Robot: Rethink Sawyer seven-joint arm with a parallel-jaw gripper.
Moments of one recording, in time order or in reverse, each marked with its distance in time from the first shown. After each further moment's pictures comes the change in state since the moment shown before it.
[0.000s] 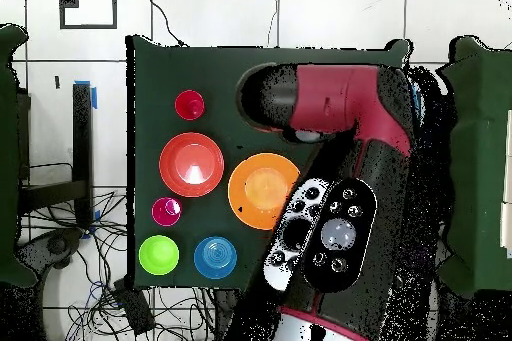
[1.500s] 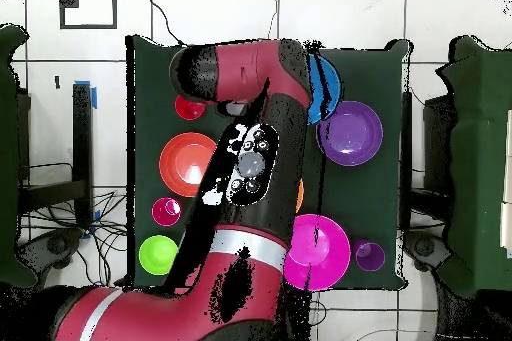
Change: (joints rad) arm 0.124 0.245 -0.001 -0.178 0.159 0.009 0.051
